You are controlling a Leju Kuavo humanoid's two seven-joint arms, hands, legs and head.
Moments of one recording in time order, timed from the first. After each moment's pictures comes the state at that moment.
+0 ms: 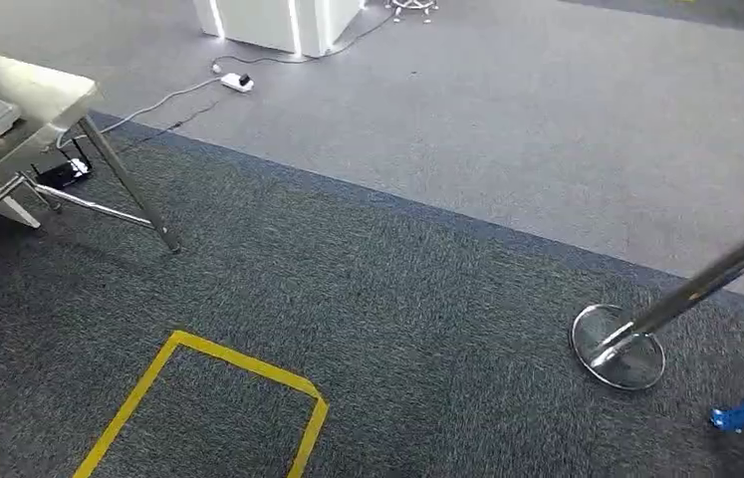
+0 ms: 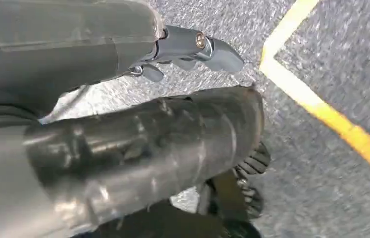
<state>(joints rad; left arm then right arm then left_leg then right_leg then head) -0.17 -0.20 1.56 -0.21 -1.16 0.14 -0.20 -0.11 0.16 -0.85 -0.22 1.16 -0.25 -0.17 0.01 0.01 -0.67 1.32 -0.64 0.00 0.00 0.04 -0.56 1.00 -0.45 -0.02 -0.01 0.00</state>
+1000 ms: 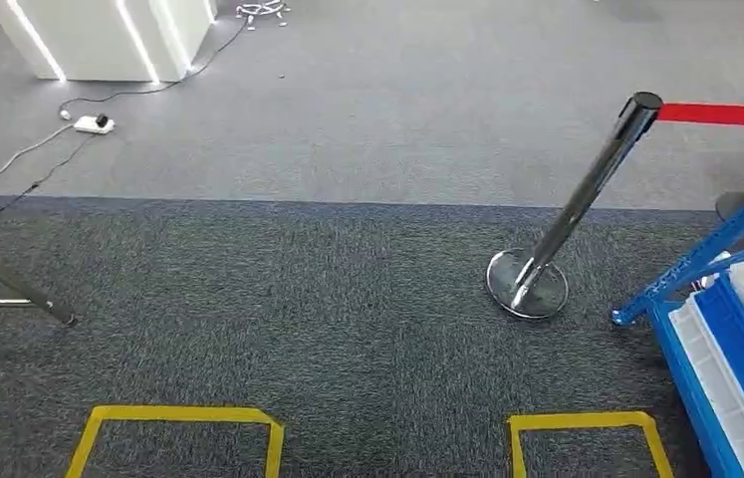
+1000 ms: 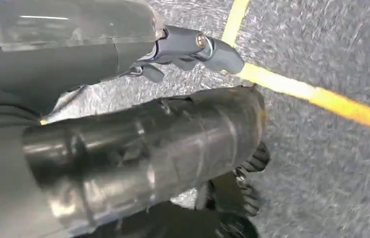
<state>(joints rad) -0.17 -0.20 1.56 -0.21 -1.15 0.14 -0.21 -0.12 0.16 -0.85 -0.22 1.17 -0.26 -0.17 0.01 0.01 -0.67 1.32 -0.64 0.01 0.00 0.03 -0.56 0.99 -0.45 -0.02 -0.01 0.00</state>
